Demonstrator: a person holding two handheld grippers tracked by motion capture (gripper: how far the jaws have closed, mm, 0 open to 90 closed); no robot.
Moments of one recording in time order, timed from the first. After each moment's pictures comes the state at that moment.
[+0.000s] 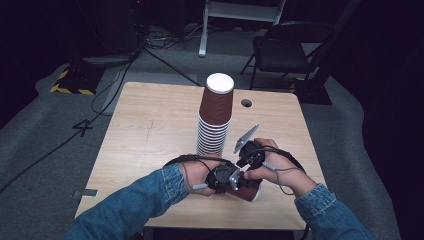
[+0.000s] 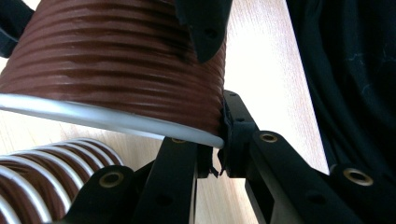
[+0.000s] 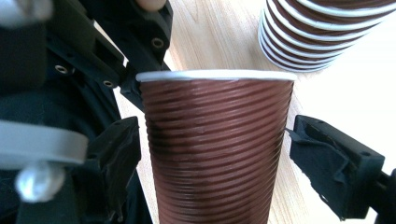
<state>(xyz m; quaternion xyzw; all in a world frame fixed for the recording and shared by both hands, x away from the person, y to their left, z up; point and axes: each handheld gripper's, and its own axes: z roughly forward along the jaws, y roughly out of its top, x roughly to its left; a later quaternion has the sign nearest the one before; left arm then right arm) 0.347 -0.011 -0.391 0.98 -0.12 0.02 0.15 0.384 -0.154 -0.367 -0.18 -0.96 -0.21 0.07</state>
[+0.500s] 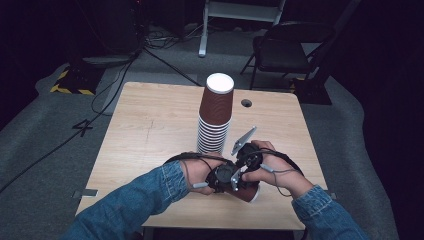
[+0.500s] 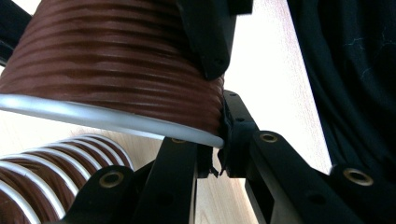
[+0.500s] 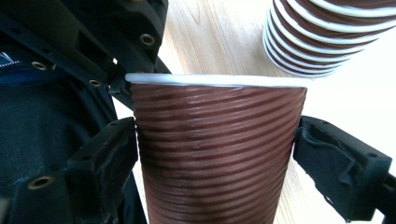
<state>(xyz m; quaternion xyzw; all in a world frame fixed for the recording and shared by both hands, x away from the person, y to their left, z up) 0.346 -0.012 -0.387 0.98 -0.14 0.02 0.14 0.384 -0.150 -0.379 -0.18 -0.96 -0.22 0.07</state>
